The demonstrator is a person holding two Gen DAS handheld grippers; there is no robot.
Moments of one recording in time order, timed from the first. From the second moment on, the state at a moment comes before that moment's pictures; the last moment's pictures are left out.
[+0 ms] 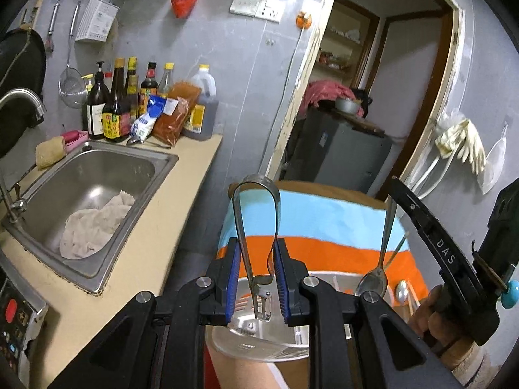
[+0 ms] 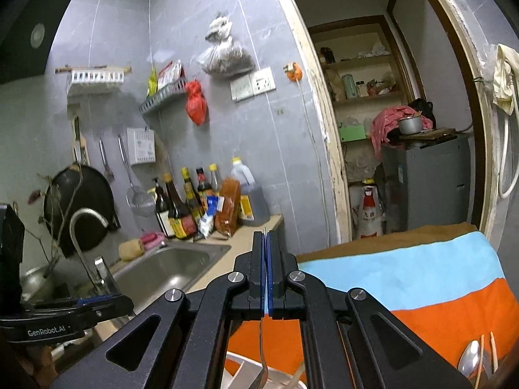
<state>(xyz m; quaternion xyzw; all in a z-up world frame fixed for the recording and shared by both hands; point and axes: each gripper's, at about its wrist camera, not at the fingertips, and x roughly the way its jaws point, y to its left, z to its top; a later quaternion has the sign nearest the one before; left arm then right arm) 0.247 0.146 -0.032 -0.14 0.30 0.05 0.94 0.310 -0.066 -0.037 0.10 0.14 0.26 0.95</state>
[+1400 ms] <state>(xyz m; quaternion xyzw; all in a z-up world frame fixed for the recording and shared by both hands) 0.220 0.129 -0.011 -0.21 0.22 0.04 0.95 0.274 -0.120 -0.014 0.10 0.14 0.25 0.95</state>
